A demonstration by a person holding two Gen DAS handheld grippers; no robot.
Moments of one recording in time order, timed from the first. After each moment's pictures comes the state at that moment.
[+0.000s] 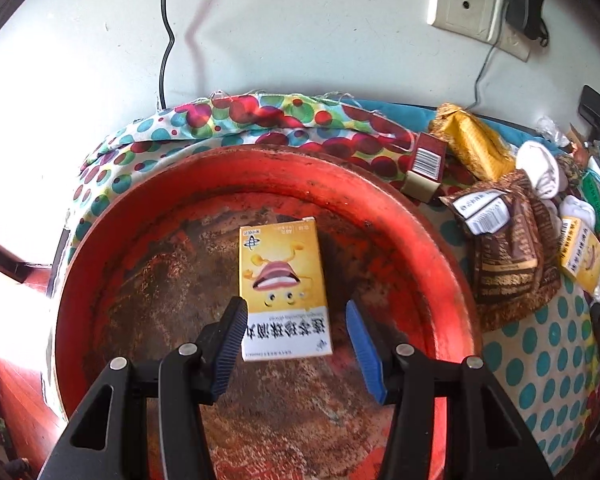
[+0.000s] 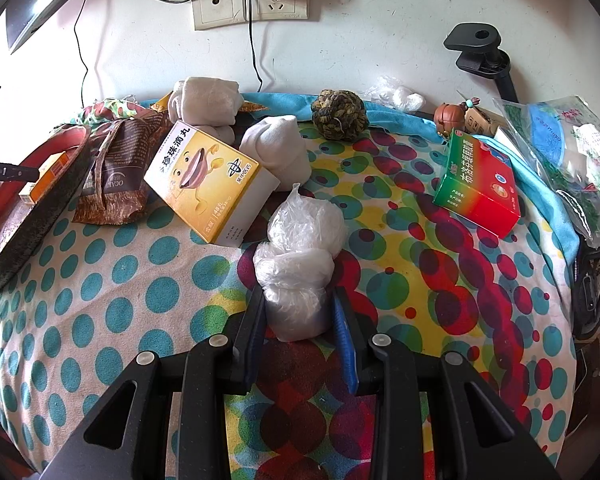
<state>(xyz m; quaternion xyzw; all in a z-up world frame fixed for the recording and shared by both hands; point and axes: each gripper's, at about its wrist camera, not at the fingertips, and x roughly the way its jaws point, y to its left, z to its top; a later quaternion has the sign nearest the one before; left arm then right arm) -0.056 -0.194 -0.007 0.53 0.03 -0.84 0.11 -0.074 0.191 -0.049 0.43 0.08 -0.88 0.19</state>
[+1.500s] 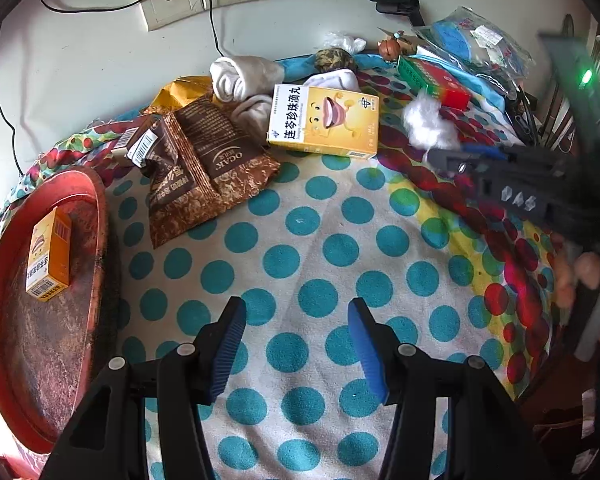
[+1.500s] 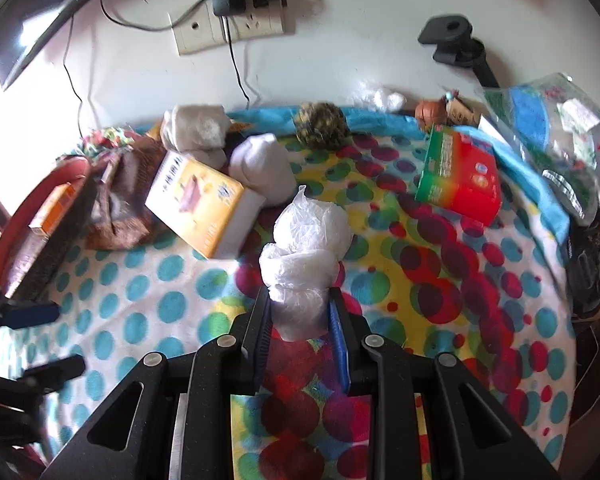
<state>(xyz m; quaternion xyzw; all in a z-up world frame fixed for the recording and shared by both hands) 0.005 0.033 -0.029 0.52 -0.05 -0.85 -0.06 -0.067 0.200 -0.024 0.42 0.04 -0.89 0.18</state>
